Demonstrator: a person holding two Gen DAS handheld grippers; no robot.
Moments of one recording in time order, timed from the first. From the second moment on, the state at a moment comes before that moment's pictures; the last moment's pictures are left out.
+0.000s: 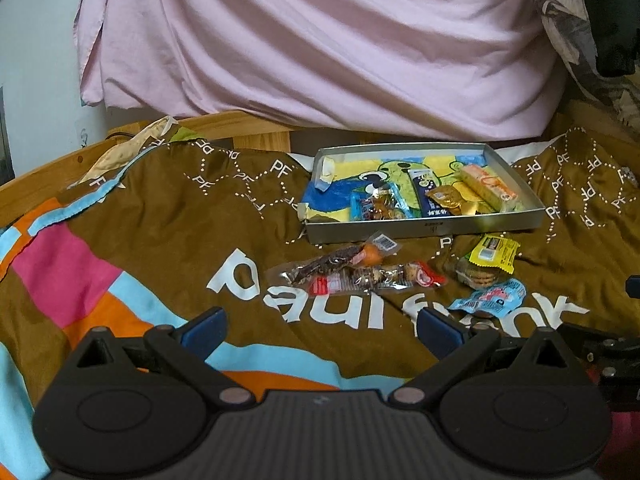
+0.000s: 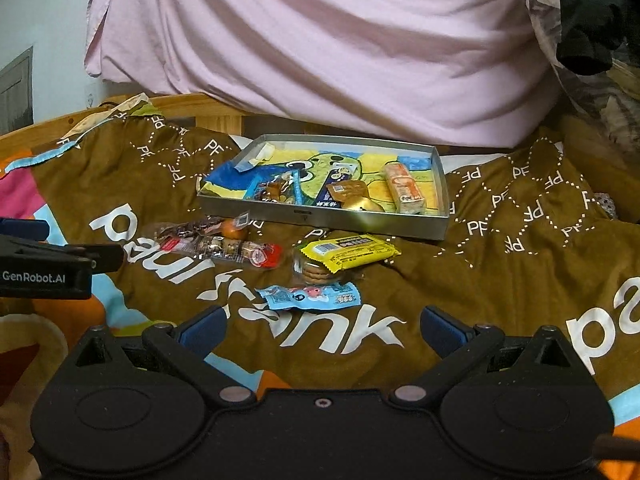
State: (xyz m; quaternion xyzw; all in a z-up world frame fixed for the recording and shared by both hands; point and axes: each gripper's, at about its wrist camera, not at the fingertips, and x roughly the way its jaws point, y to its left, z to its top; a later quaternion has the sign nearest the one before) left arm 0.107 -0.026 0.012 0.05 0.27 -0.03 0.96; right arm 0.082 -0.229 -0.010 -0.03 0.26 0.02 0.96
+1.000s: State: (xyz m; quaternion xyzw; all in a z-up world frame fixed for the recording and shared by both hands) left arm 0.219 -0.046 -0.014 0.07 0.35 -0.13 0.93; right arm 0.181 -0.257 -0.042 -0.02 0.33 0.16 0.93
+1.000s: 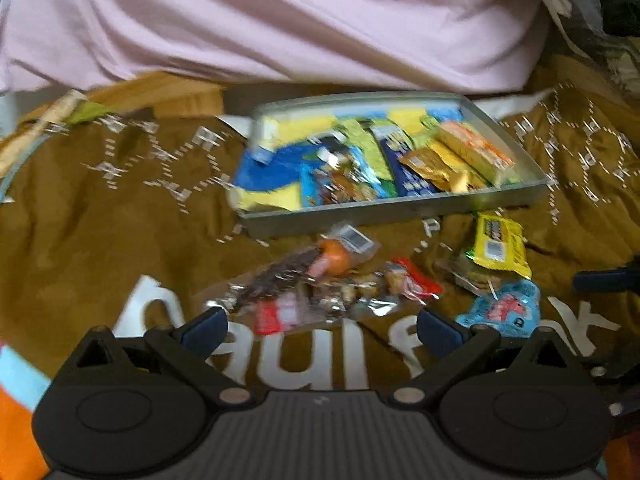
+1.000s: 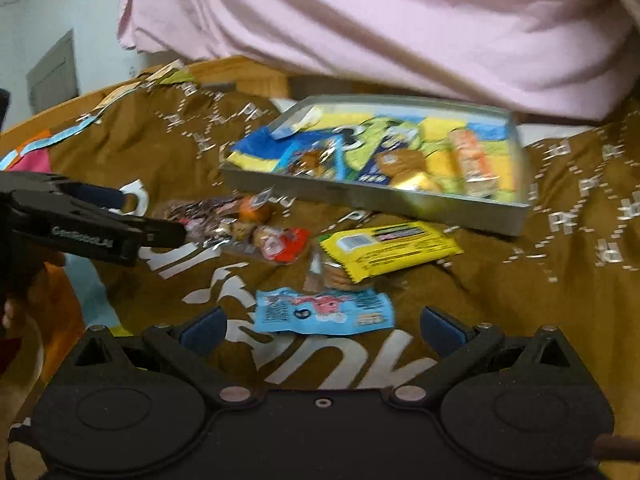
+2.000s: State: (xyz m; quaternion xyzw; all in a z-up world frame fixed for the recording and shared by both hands) left arm 0.303 -0.086 -0.035 0.23 0.43 -0.33 0.81; right arm 0.243 -0.275 -0.064 0.05 0.33 0.14 0.93
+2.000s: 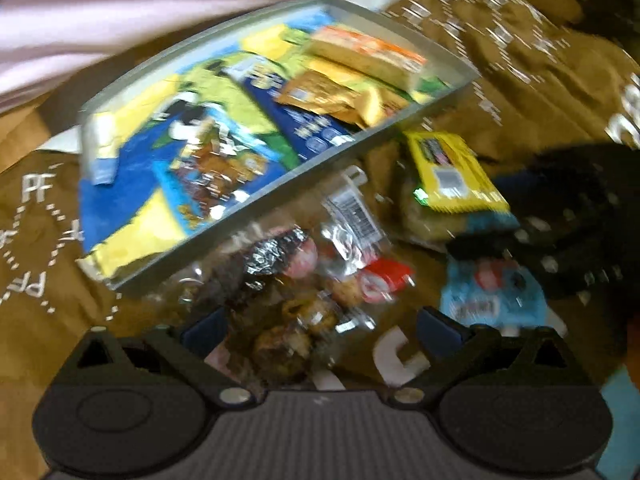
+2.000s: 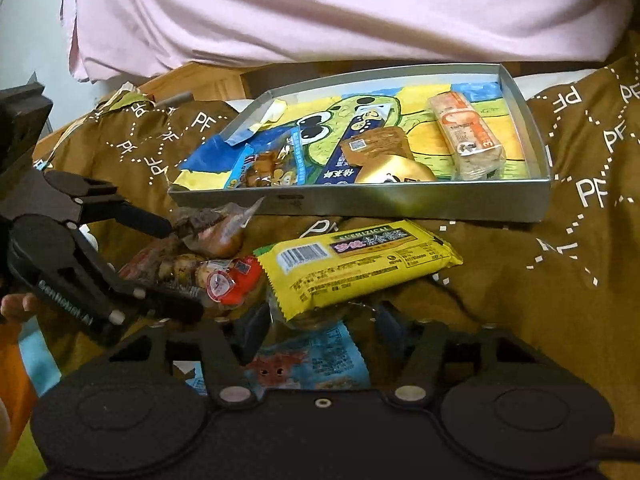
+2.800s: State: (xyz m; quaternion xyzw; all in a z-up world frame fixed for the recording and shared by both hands) left arm 0.306 -0.074 -0.032 0.20 0.53 -0.35 0.75; right arm 0.248 -0.276 -0.059 0.04 0.36 0.15 0.92
